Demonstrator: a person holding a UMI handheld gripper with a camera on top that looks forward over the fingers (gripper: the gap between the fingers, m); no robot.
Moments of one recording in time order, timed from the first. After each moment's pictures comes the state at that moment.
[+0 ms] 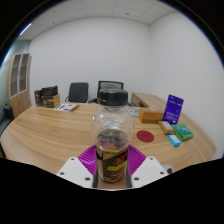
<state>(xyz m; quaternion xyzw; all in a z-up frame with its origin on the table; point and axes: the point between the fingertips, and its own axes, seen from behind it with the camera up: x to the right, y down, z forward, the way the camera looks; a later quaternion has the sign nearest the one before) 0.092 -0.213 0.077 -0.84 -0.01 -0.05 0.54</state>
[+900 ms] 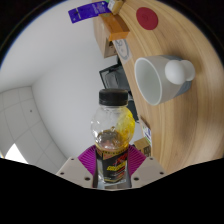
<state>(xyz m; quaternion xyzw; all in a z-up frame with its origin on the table) -0.040 -0.040 0.194 -0.49 0.51 0.64 0.30</state>
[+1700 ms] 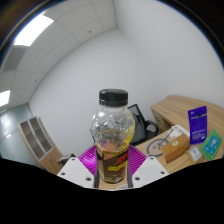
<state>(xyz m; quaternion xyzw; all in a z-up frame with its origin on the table) 0.148 -0.028 0.287 -0.75 0.11 0.23 0.61</state>
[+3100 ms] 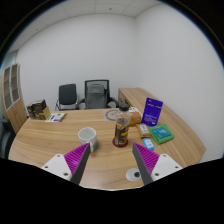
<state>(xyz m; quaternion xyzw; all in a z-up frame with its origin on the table) 0.184 -0.250 0.196 -0.86 0.06 -0.05 0.50</state>
